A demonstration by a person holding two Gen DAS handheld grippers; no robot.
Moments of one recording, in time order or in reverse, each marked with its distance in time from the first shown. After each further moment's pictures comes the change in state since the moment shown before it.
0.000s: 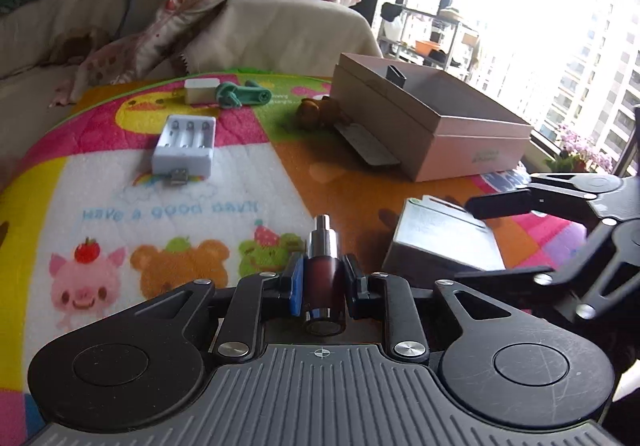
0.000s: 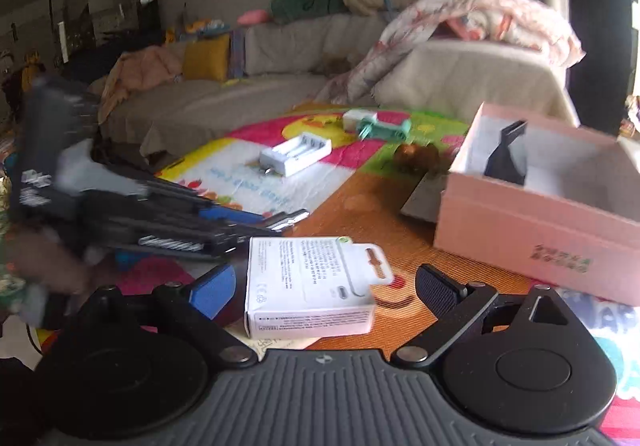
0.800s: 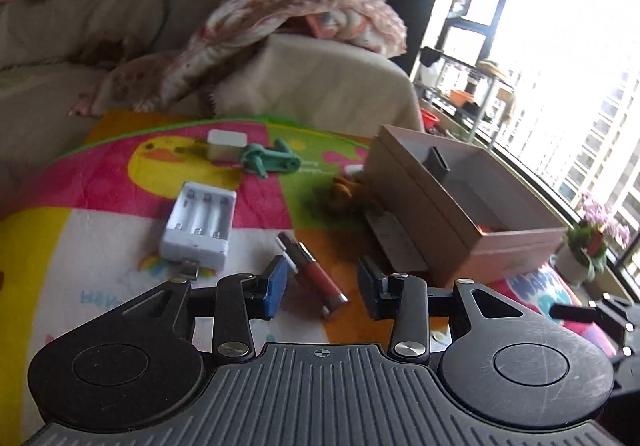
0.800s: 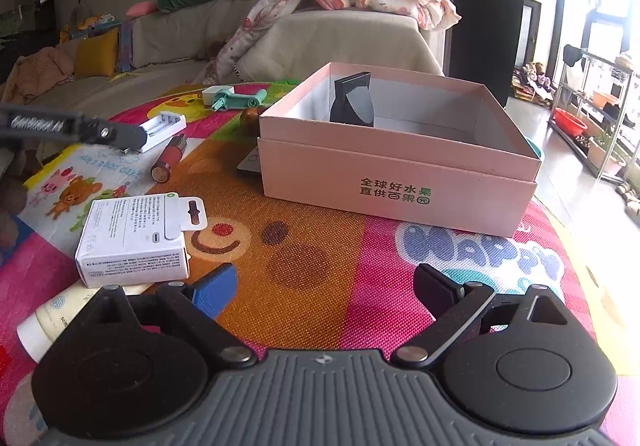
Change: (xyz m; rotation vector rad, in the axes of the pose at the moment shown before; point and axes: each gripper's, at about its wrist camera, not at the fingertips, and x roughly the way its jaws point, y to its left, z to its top) left arm 0.032 0.017 0.066 -0.179 -0.096 0.066; right arm -0.034 -0.050 -0.032 0.093 -0.011 -0.359
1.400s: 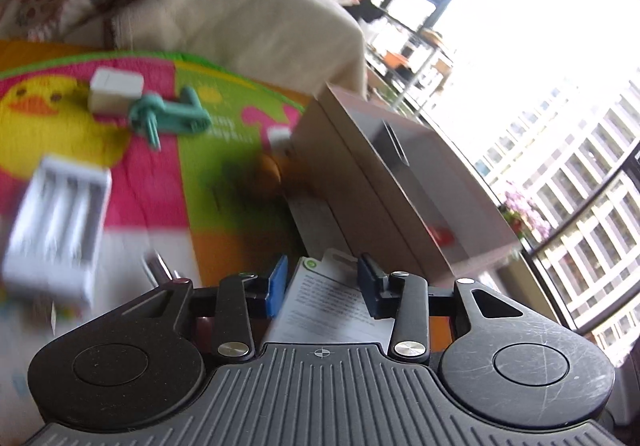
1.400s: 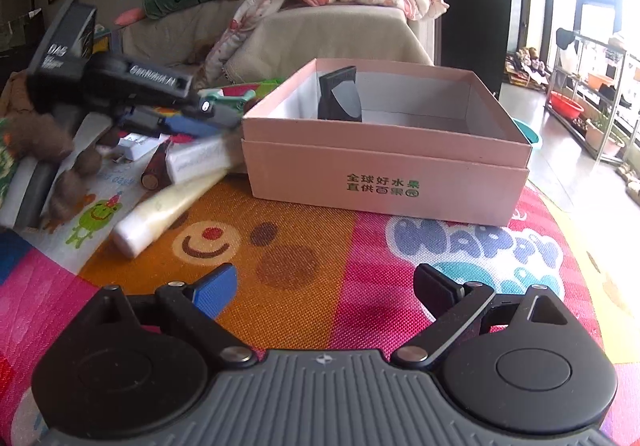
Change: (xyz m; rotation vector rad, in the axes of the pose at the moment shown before) left arm 0.070 -0.005 0.016 -0.061 0.212 -0.316; right arm -0.001 -0.009 -0.001 0.044 -0.005 0.021
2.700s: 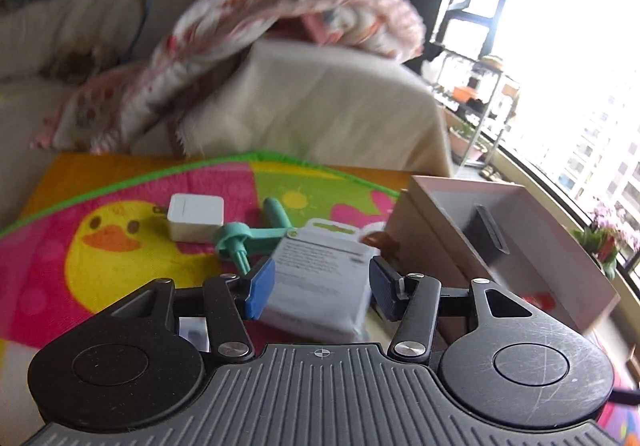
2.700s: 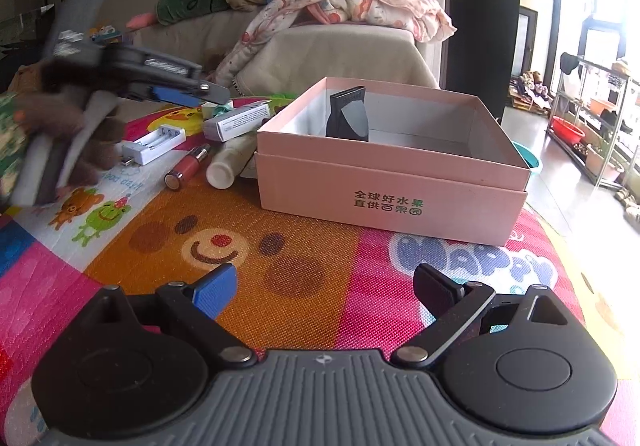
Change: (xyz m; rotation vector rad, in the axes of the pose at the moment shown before) left arm 0.016 0.014 0.064 0.096 -0.166 0.314; right arm -0.005 0.004 0.000 -0.028 -0.033 -0.021
